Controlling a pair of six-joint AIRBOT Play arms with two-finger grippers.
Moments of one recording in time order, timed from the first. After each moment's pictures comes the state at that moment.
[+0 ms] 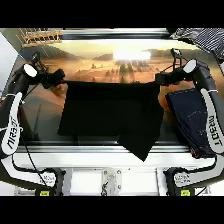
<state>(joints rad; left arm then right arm) 0.10 -1.60 1.40 1.21 -0.88 -1.70 -0.05 -1.61 1.49 -1.25 1.02 1.43</state>
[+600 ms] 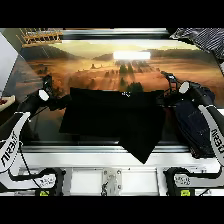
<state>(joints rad) 0.05 -1.47 0.99 1.28 -0.74 -1.70 -0.05 -1.49 1.13 -1.32 1.01 1.44</state>
